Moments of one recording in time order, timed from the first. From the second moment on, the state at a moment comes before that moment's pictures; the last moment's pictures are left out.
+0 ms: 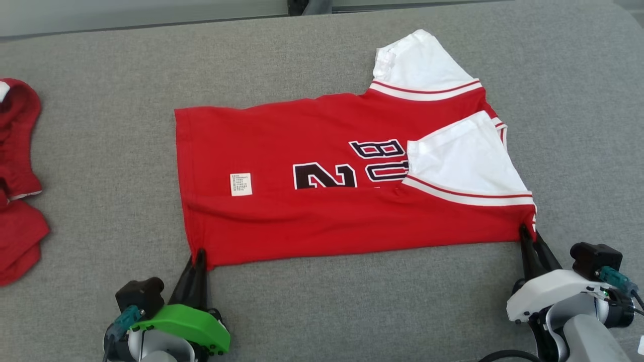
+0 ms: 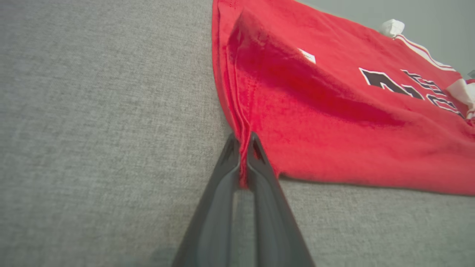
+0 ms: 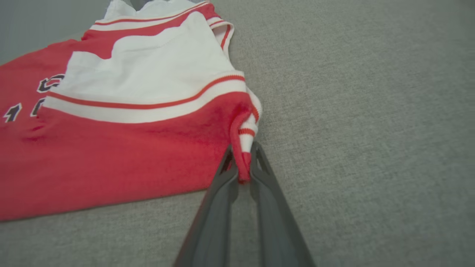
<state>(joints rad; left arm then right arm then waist) -0.18 0.05 -0.13 0.56 -0.39 -0.13 -0.27 -0.22 -0.13 -0.04 0.58 0.32 0.13 -0.26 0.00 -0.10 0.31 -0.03</state>
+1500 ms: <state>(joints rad) -0.32 0.11 -0.15 0.64 -0.31 -0.13 -0.26 -0.30 -0.14 0.00 0.50 0.26 0.13 -0.26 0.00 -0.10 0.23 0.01</state>
